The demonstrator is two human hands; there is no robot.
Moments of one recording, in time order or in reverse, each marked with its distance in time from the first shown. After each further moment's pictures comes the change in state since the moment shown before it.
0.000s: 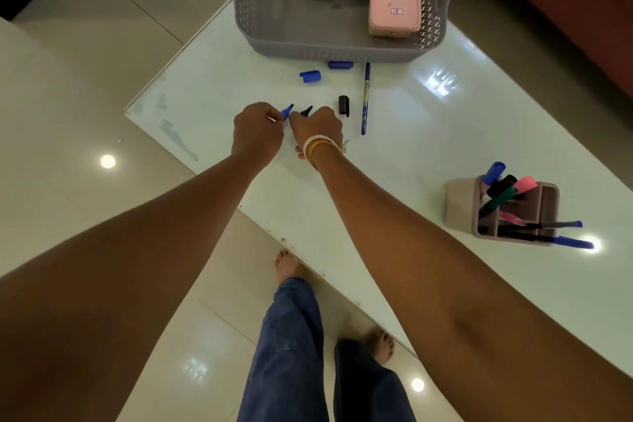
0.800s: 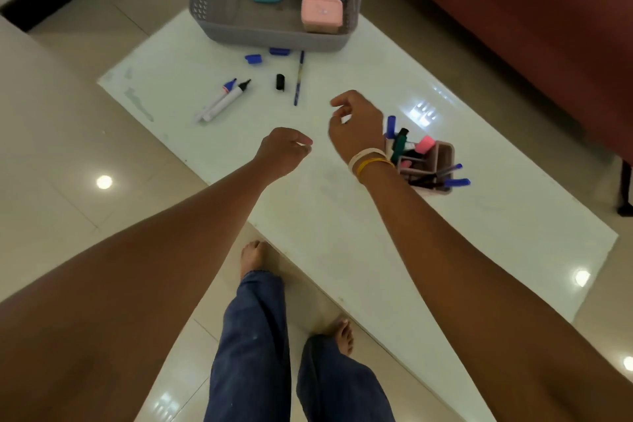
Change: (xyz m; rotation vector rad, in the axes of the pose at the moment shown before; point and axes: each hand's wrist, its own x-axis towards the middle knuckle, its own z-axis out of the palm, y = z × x) left_hand -0.168 0.073 0.072 -0.136 -0.290 0.061; right_hand -0.080 0.110 -0.202 -0.037 0.208 -0.696
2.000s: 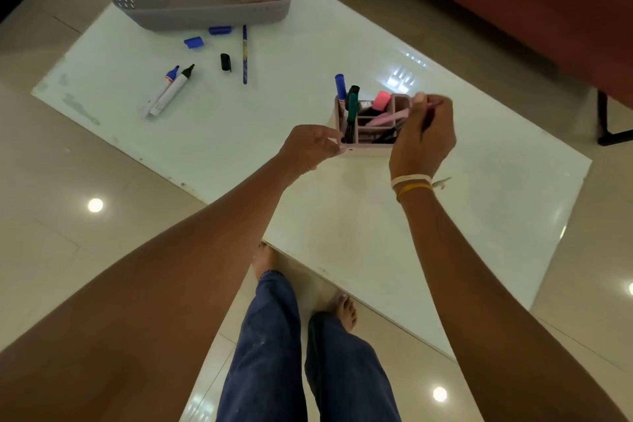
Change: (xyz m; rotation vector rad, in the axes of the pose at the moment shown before) left_hand -0.038 0.042 0.097 -0.223 -0.317 0.045; right_hand -0.072 0.082 -0.104 0.220 0.690 0.131
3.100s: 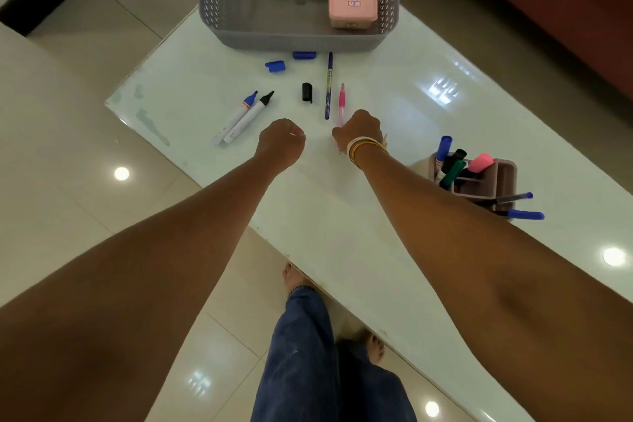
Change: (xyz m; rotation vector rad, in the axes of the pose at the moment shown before) left_hand 0.068 -0.027 -0.183 0.349 0.367 -0.230; right_hand -0.016 -0.004 0.264 -0.695 -0.896 0.302
